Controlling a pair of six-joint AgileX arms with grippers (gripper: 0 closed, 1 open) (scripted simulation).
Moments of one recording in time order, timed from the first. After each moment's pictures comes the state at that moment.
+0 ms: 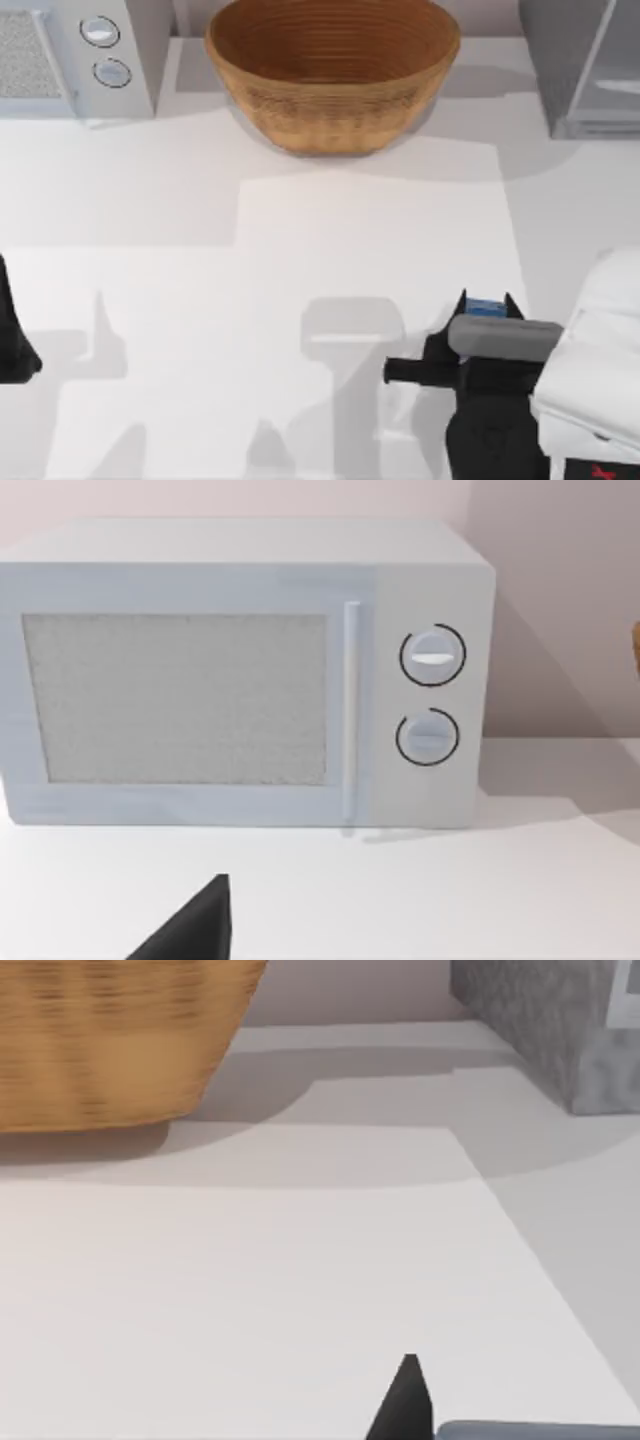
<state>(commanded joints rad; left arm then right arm) 0.00 0.00 0.00 0.00 0.00 0.00 1.00 2.19 0.39 1.55 1.12 0.23</state>
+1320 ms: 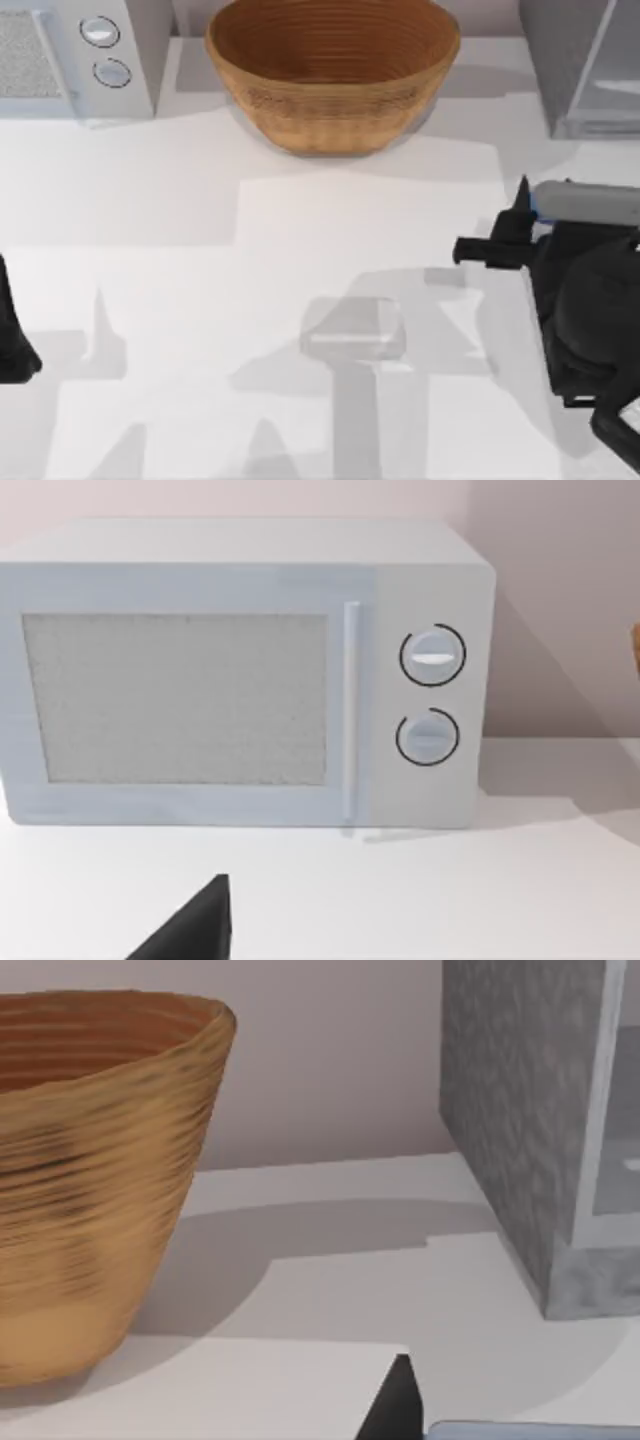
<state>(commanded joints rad) 0.00 0.00 0.00 0.00 0.00 0.00 0.62 1.81 0.40 1.30 0.70 0.14</state>
